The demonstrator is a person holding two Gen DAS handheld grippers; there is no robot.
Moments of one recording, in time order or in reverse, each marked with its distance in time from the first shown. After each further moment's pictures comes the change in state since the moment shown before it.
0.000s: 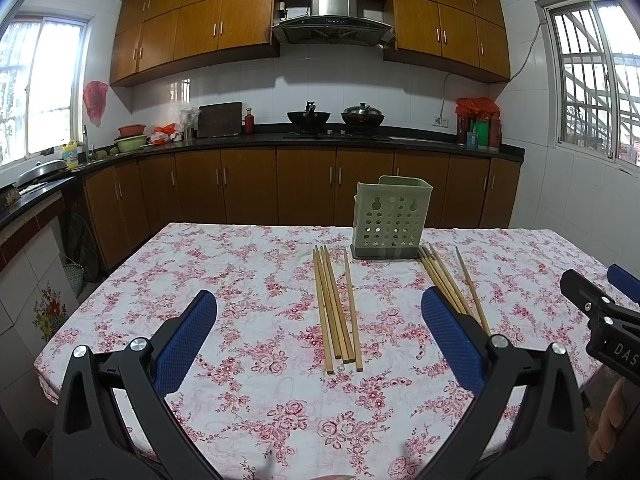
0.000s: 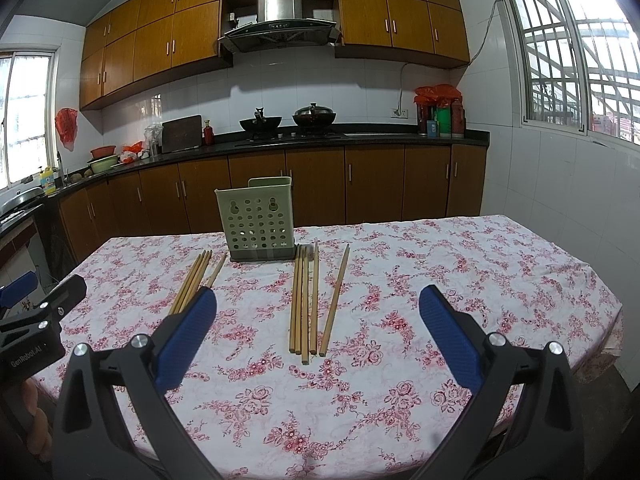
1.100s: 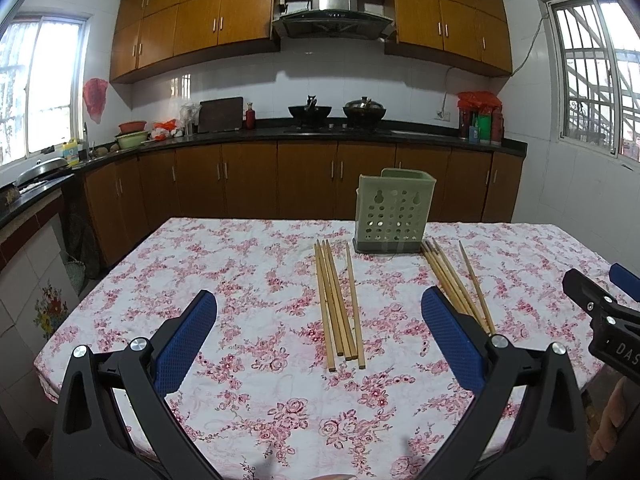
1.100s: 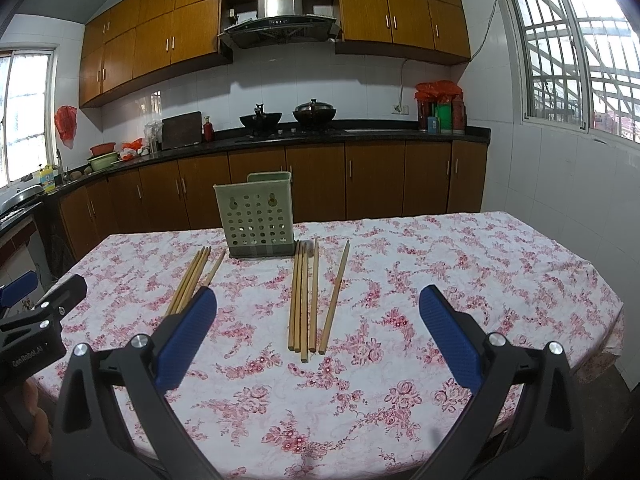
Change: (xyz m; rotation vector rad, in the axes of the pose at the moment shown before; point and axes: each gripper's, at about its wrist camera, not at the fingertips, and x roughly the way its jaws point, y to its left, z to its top) left arm 0.008 0.002 -0.009 -0.002 0.029 0.012; right arm 0.012 -0.001 -0.003 0.006 0.031 0.001
